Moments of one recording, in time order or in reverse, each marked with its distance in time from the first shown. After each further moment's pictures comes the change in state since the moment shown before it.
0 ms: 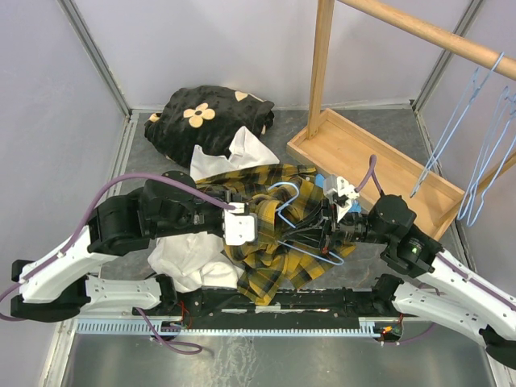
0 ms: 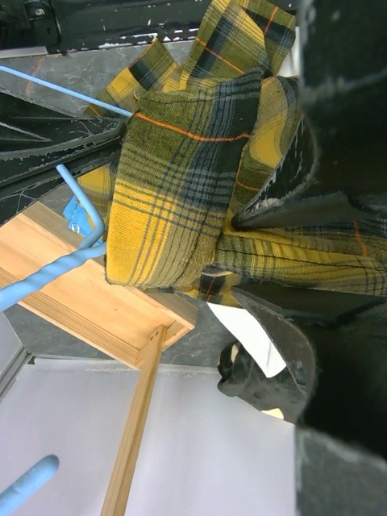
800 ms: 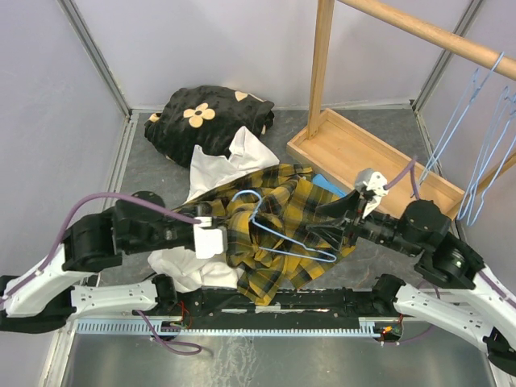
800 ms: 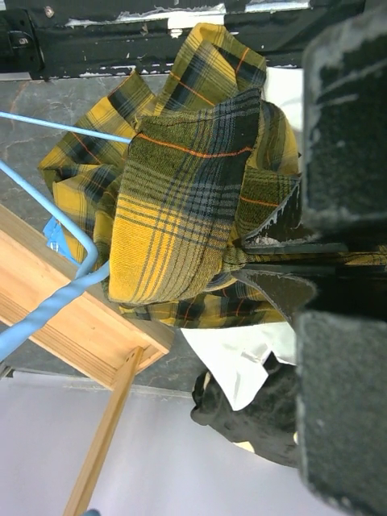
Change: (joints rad) left arm 0.000 -0.178 -0.153 -0.030 -0.010 -0.071; right arm -0.001 -0.092 0.159 -0.366 0.323 -0.075
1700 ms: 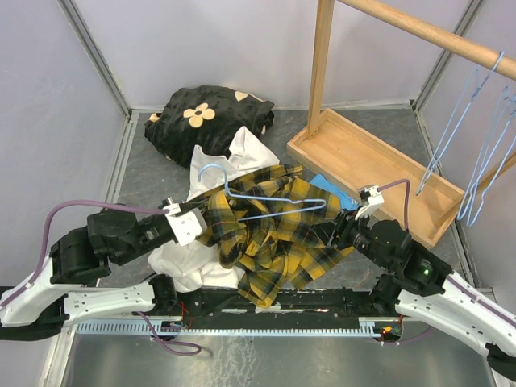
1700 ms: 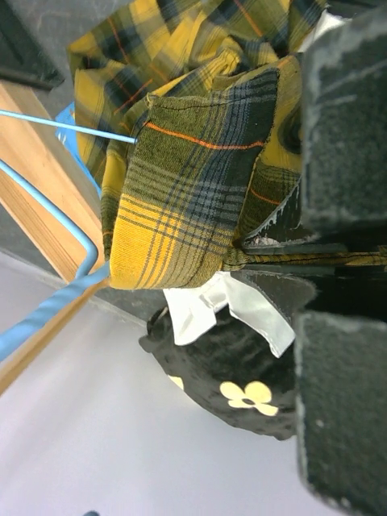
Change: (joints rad) left arm 0.000 -0.203 -0.153 0.158 -0.257 -0.100; right arm 0.008 -0.162 -0.347 -0.045 0.470 0.455
